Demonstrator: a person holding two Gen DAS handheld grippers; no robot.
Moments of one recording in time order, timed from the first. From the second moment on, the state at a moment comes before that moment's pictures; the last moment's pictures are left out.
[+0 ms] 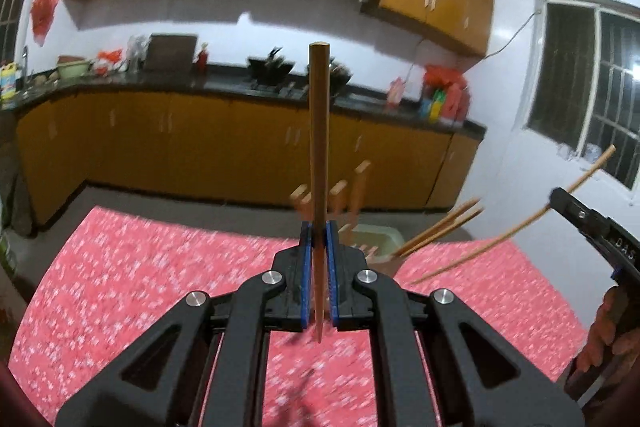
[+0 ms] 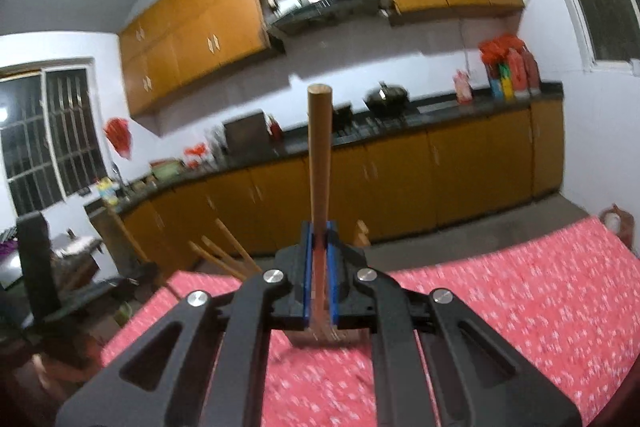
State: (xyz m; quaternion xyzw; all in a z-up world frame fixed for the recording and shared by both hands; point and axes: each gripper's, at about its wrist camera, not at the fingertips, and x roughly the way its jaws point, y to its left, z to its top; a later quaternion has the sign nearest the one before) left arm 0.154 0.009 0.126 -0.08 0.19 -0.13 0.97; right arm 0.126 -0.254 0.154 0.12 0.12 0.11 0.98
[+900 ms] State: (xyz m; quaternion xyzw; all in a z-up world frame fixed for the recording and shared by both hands) left arm 0.223 -0.049 0.122 -0.08 0.14 -0.09 0.98; right arm 0.219 -0.215 0.138 0.07 0.16 0.09 0.98
